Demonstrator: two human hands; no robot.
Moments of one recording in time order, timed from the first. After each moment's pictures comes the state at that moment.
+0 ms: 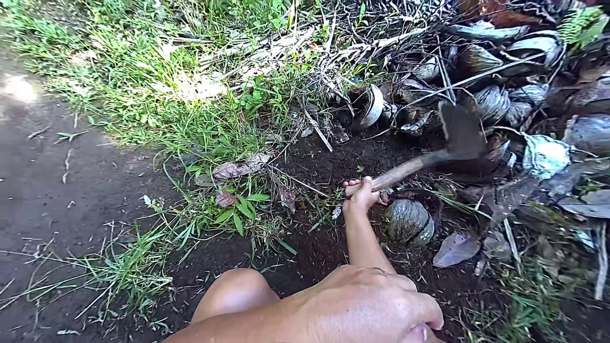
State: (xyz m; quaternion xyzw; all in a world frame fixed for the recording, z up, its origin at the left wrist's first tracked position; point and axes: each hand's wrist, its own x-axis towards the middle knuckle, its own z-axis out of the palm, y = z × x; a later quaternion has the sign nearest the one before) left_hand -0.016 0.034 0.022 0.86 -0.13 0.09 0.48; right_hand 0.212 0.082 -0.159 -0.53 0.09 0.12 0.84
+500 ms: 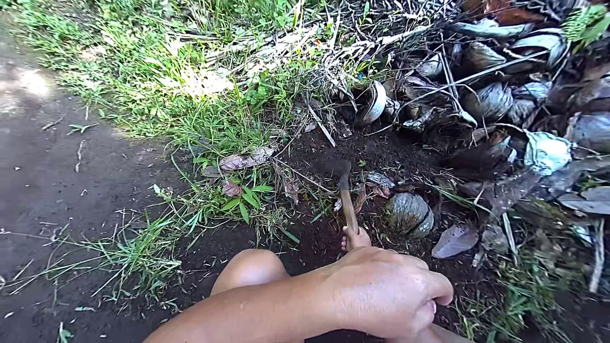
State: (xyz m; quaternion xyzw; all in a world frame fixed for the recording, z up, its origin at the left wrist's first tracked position) left_hand -0.011 0.018 0.031 0.87 -0.14 0.06 0.46; right_hand 0.160 -0.062 -0.241 -0.80 0.04 0.36 0.47
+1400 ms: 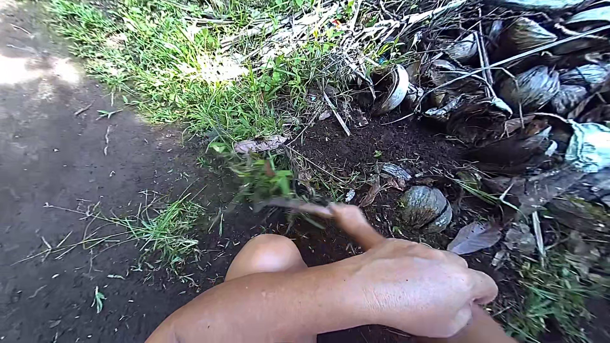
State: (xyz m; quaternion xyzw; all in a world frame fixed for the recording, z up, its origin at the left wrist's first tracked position) left_hand -0.006 0.003 0.049 0.89 -0.12 0.03 0.44; right_hand 0.156 -0.004 -0.205 -0.80 -0.53 0.26 -0.12
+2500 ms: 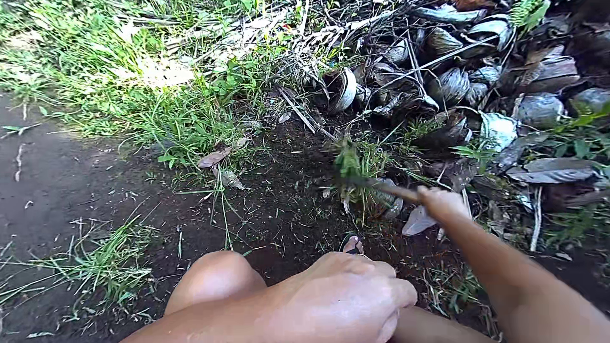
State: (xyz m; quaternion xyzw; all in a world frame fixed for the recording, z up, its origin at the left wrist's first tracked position) left_hand -0.008 -0.004 0.028 0.89 -0.15 0.03 0.42; right_hand 0.383 -0.165 -0.091 -0.91 -0.32 0.13 -0.24
